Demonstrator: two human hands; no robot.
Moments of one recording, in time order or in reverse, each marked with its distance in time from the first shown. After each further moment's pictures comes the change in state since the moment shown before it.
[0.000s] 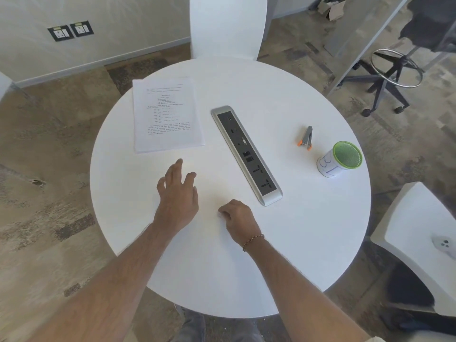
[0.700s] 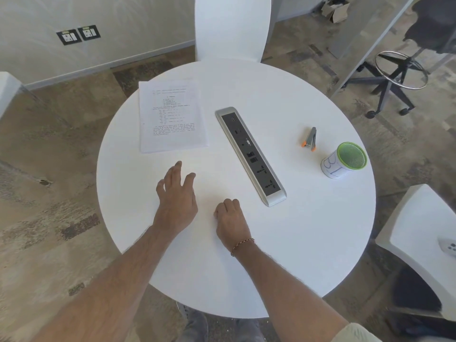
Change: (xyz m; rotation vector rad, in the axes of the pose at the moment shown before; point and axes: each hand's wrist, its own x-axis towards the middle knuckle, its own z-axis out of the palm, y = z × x) left_hand -0.008 -0.008 -0.005 0.028 0.004 -0.017; right_hand -0.002 -0.021 0.030 -0.419 0.125 -0.147
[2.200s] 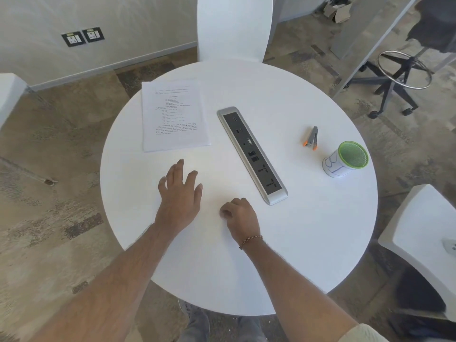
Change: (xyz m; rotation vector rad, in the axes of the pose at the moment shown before) left_hand -0.003 0.003 -0.005 0.005 0.011 -0.001; right_hand 0.000 0.017 -0.009 0.306 -0.001 0.188
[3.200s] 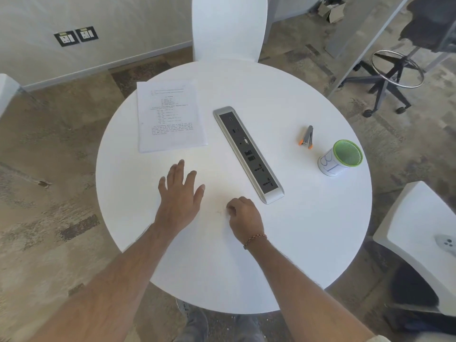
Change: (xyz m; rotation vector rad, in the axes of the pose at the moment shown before) left_hand 0.001 0.005 0.000 -0.019 -0.044 0.021; right_hand -0.005 0.004 -0.017 0.001 -0.012 0.058
